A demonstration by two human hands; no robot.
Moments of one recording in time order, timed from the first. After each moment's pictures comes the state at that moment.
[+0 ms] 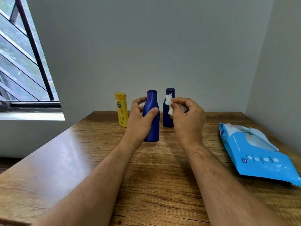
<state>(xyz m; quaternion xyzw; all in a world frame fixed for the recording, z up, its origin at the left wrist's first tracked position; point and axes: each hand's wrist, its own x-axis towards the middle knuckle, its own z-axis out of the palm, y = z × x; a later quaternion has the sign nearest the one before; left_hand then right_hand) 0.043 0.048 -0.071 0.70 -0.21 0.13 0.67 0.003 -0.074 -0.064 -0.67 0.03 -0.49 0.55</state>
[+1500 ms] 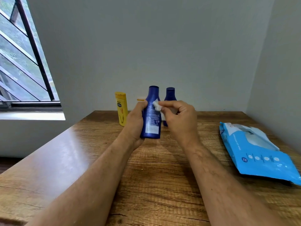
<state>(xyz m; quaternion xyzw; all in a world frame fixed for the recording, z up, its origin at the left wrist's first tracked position) 0.033 0.050 -0.061 0.52 -0.18 -0.07 0.83 0.001 -0.072 -0.067 -0.71 -0.06 -0.40 0.58</state>
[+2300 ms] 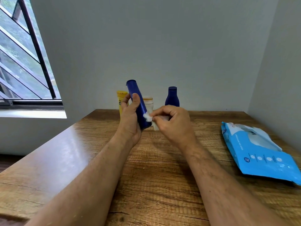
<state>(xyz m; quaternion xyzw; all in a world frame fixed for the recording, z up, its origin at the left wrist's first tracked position) 0.054 0.060 -0.065 0.45 -0.13 0.02 0.88 -0.004 -0.063 -0.071 -0.79 -0.13 -0.34 0.50</state>
